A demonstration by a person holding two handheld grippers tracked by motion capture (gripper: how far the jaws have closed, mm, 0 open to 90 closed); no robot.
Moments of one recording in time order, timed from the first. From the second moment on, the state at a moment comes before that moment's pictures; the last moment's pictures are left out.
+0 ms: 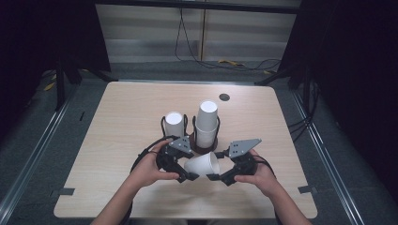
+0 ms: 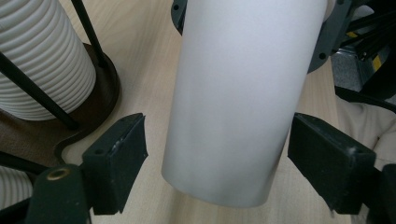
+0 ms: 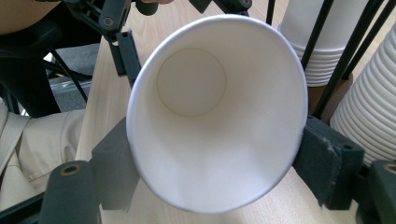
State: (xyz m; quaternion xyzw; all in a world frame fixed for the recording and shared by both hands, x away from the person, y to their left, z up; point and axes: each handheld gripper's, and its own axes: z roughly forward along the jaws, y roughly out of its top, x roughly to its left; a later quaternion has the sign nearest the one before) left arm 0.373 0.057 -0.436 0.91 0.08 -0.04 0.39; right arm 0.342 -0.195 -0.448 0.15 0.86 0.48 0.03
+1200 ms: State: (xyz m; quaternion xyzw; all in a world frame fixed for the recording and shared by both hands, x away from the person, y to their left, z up) left arm 0.371 0.052 -0.441 0.92 0.07 -0.06 0.39; right arm 0.342 -0.188 -0.443 0.14 0.87 0.48 0.03
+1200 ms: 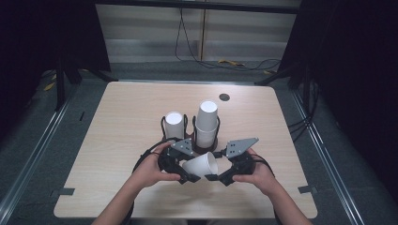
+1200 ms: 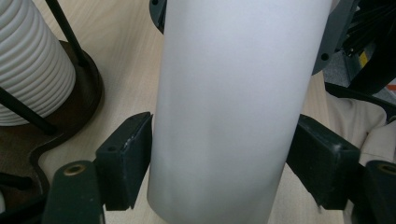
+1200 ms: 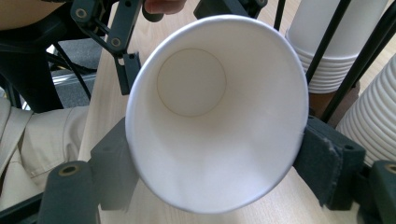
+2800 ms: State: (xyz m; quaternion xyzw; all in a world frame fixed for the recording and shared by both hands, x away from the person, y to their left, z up) left arm 0.370 0.050 -0.444 0.92 0.06 -0.05 0.39; right arm 0.344 -0.181 -0.433 0.11 0.91 0.39 0.05
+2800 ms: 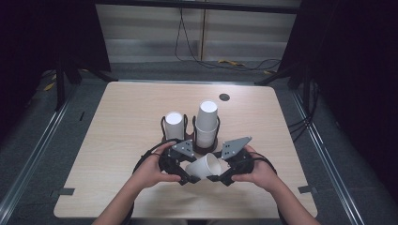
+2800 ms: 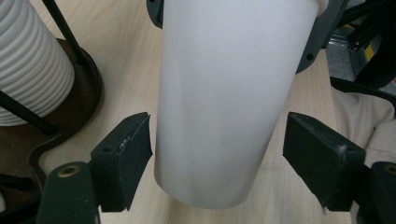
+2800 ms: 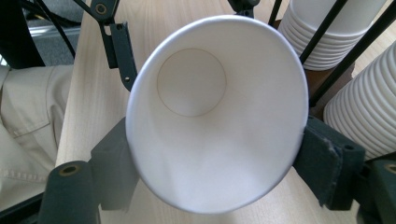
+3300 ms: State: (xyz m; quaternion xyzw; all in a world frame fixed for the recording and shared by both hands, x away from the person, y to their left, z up) left arm 0.369 0.048 -0.447 0.92 0.06 -0.04 0.39; right arm 0.347 -0.177 -0.424 0.10 0.93 0.36 0.06
